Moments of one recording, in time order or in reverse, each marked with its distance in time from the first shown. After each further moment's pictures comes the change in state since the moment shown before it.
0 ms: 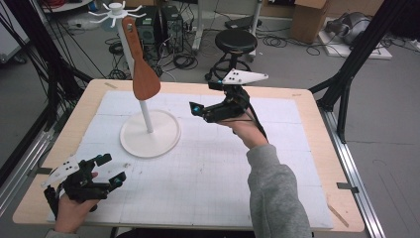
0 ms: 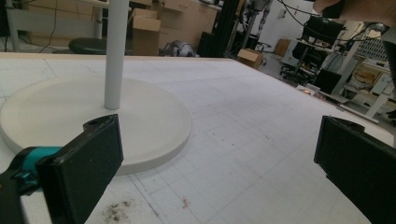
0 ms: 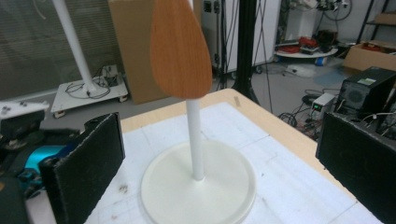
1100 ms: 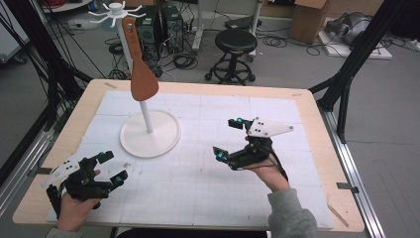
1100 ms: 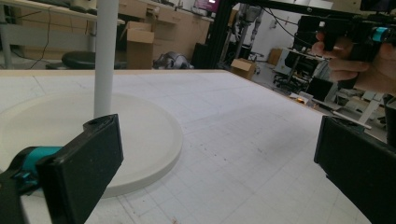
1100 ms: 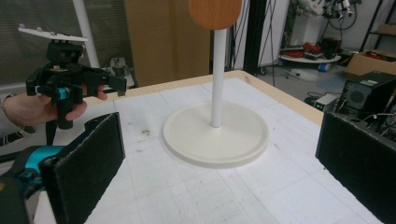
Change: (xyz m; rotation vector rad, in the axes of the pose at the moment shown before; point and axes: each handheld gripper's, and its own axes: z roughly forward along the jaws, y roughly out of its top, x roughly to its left) left arm -0.004 0.005 0.006 -0.047 -0.030 0.013; right arm 0.031 -0.091 -0.069 -0.037 0.015 -0.058
